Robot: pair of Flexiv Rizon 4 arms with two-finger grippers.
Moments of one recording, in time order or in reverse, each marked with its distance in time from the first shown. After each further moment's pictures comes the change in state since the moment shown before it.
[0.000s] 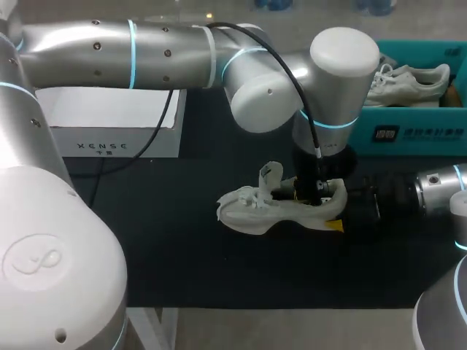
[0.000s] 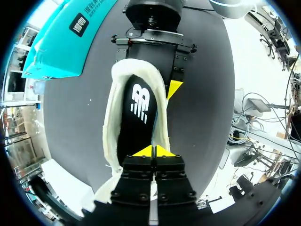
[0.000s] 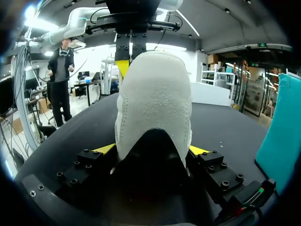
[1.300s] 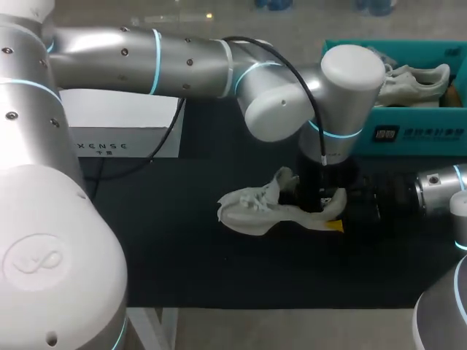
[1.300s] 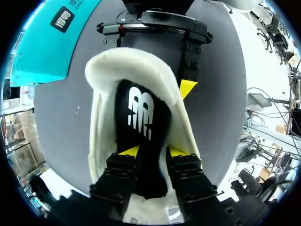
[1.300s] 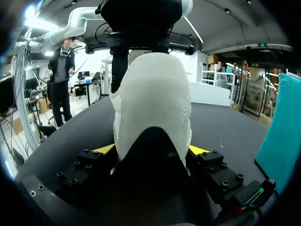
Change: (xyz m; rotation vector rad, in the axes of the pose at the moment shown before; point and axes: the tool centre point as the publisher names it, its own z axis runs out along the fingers) left arm -0.010 -0.013 0.045 -0.051 0.033 0.048; right arm 0.001 0.000 0.000 0.000 0.000 -0.001
